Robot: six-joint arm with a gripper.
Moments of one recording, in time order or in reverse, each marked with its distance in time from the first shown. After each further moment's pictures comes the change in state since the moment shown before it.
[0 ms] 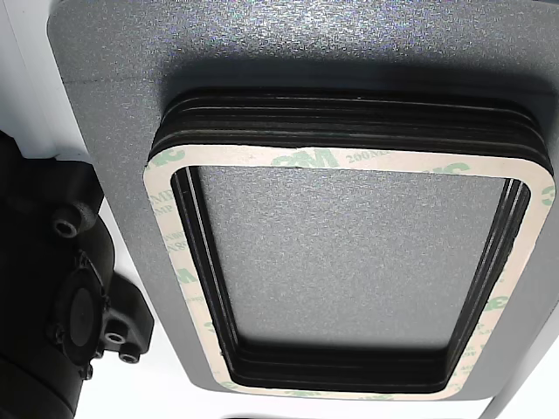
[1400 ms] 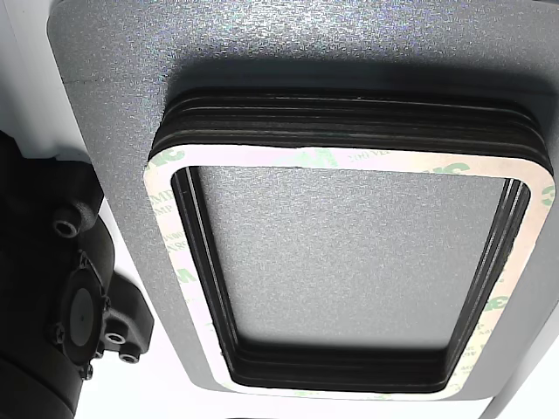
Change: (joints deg) arm -12.3 28.6 32.7 -6.4 -2.6 24.7
